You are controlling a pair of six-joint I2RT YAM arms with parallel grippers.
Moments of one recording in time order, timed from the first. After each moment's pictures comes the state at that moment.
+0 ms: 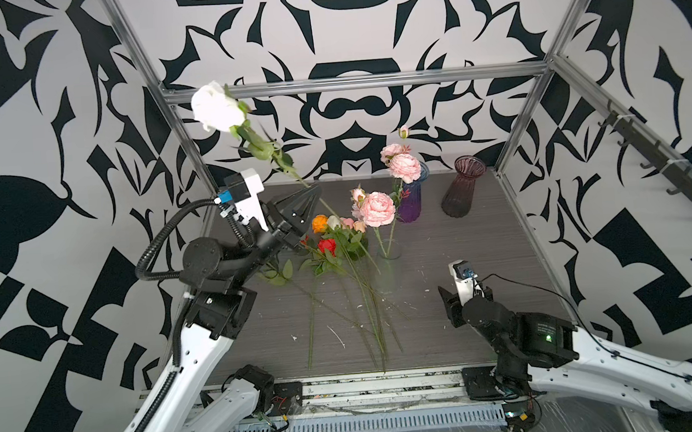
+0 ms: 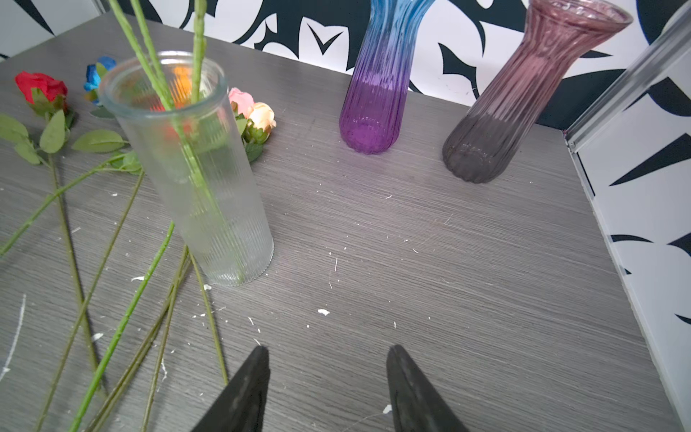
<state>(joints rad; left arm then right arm) -0.53 0.92 1.09 0.32 0.49 -0.47 1.12 0.57 0.53 -0.68 0.70 0.45</state>
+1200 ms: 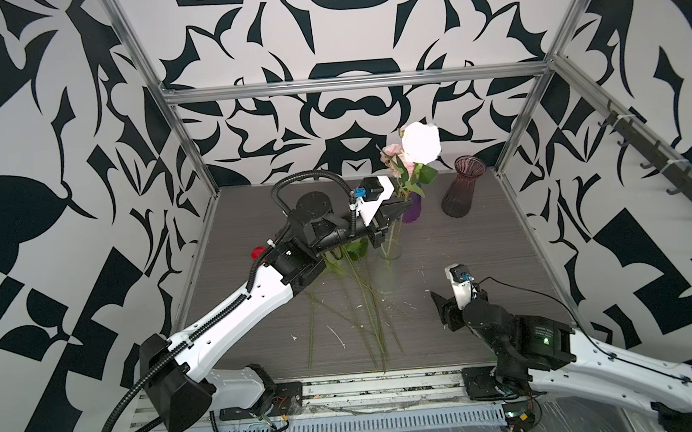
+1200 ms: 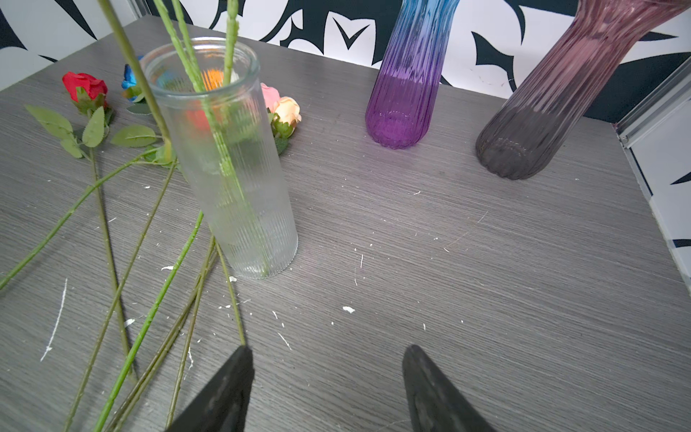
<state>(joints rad) -0.85 1.33 1.27 0.17 0.46 0.11 1.12 0.54 0.50 -0.63 0.64 0.44</state>
